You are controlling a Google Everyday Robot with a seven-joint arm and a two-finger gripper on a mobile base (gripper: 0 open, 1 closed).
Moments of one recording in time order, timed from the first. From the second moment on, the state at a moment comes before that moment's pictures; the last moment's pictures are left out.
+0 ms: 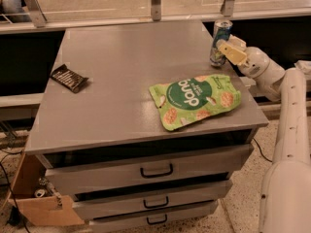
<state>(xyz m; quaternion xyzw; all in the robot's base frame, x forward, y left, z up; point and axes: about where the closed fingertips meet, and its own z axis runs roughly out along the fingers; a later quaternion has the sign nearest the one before) 0.742 -0.235 0.908 -0.30 0.41 0.50 0.70</state>
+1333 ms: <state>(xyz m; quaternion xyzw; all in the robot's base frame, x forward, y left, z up) 0.731 -0.246 0.891 -0.29 0.41 0.51 0.69</state>
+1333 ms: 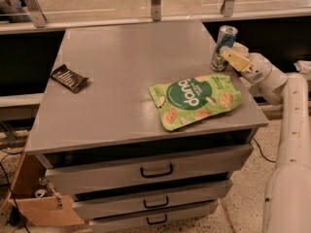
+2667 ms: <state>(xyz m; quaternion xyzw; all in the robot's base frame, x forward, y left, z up) 0.685 -0.338 0.967 -0.33 0.47 0.40 0.71</state>
